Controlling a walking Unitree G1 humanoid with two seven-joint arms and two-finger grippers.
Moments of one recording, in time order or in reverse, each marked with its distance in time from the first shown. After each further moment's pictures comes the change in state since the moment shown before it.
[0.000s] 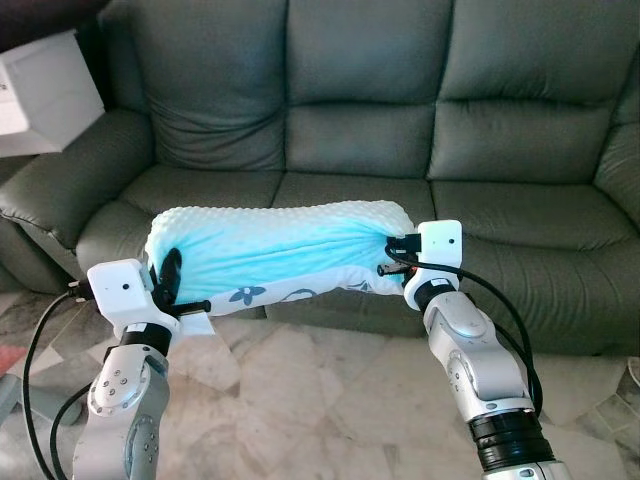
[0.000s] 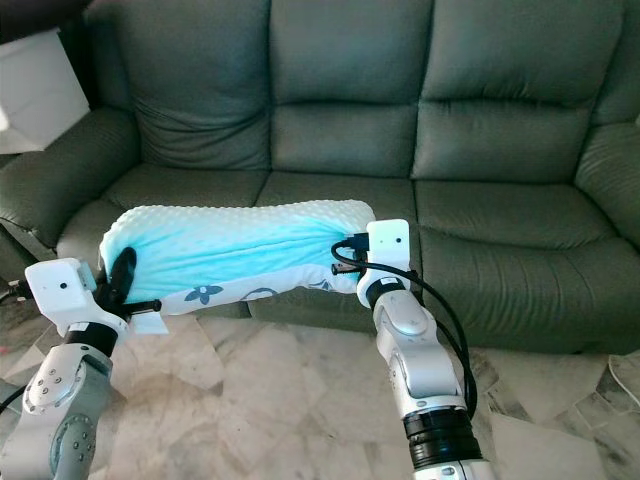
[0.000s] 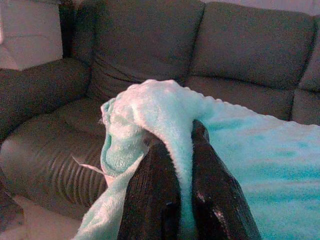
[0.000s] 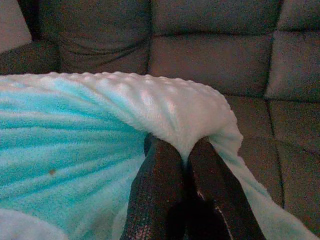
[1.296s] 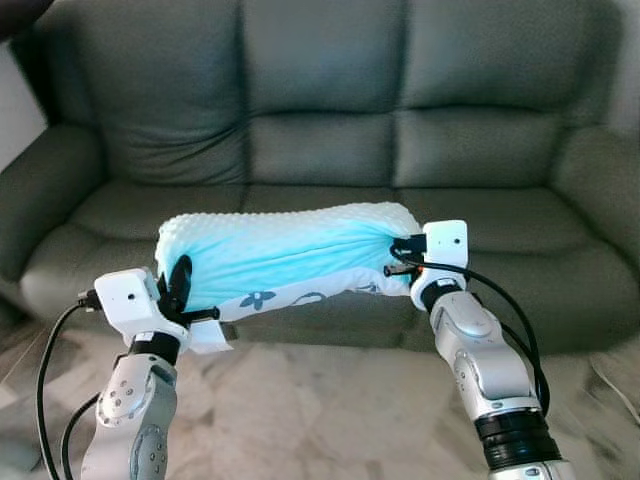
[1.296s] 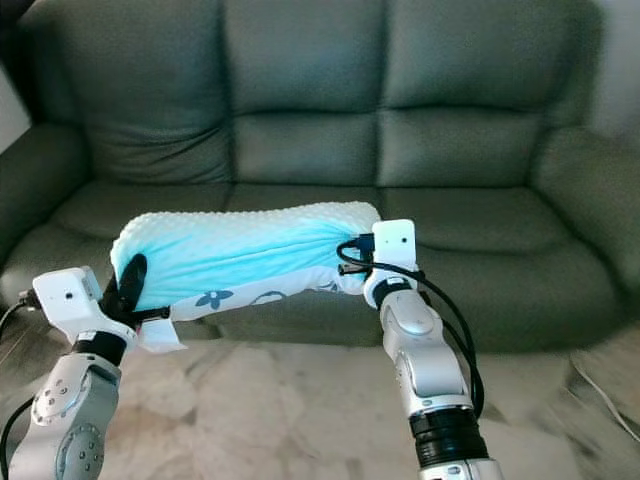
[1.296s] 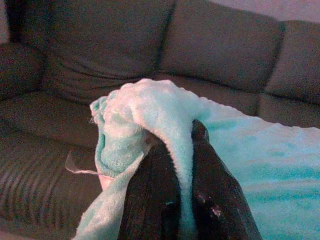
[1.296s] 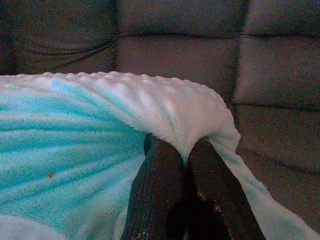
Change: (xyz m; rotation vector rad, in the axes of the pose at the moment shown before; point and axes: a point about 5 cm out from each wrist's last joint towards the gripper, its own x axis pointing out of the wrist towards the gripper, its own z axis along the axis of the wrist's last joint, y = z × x) left arm -0.008 -0.004 -0.008 -0.065 0.005 -0.029; right arm 0.000 -0.004 0.000 -0.024 0.008 -0.008
